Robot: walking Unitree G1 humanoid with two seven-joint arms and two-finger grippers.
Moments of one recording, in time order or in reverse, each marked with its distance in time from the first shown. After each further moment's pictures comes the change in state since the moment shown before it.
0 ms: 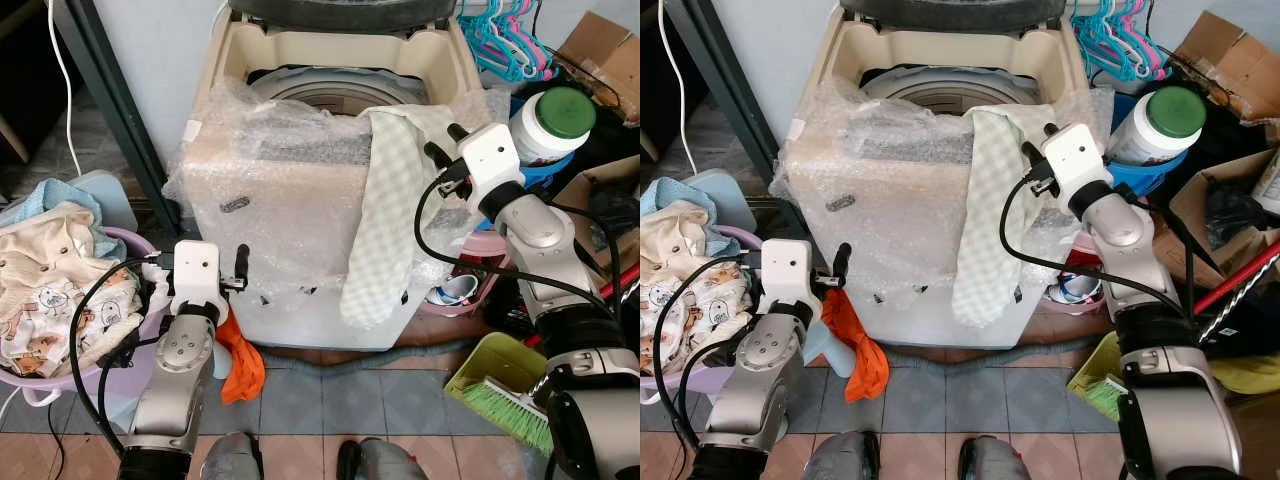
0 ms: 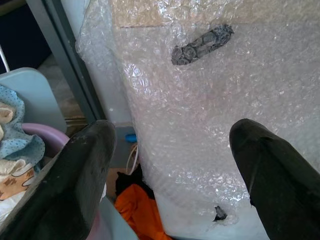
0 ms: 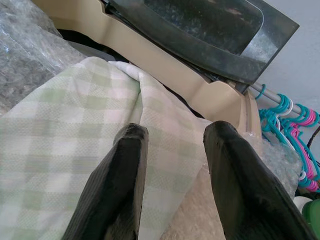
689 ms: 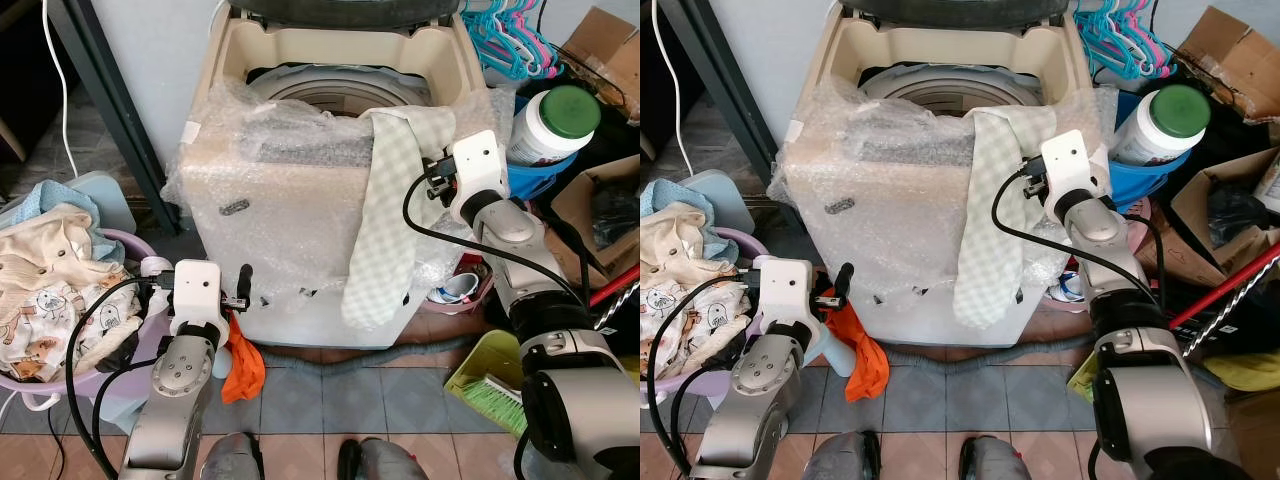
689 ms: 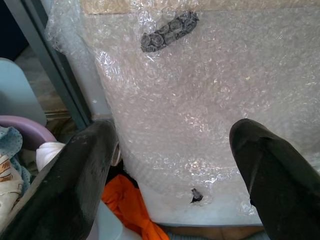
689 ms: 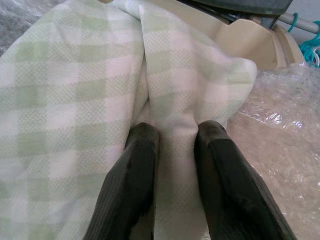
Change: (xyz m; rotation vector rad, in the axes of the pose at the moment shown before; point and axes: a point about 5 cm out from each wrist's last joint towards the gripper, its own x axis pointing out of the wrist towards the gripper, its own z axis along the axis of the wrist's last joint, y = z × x) left arm -0.012 -0.012 0.001 -0.021 0.030 -0.064; right arm 0.015 0.022 -0.023 0.184 0.165 0.006
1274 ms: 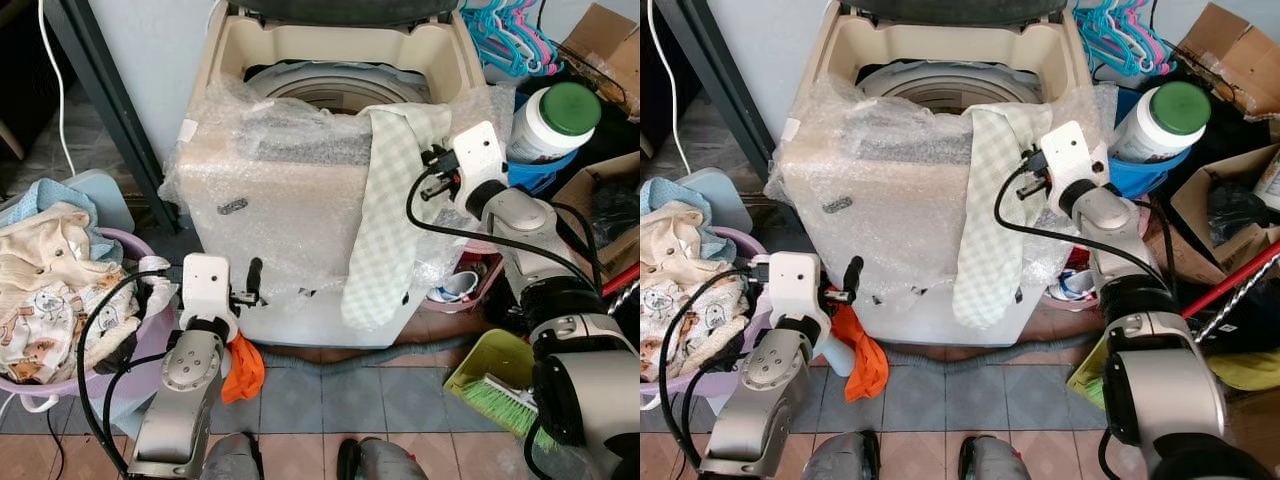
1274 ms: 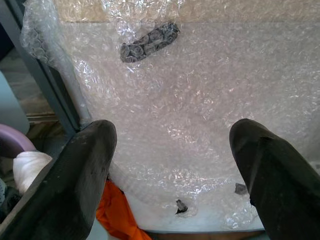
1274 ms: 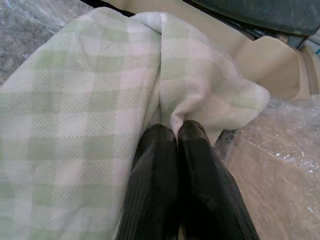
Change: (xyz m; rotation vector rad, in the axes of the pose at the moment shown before) left arm 0.005 -0.011 0.006 -0.029 -0.028 -0.024; right arm 0.005 -0.011 0.017 -0.074 -0.043 0.134
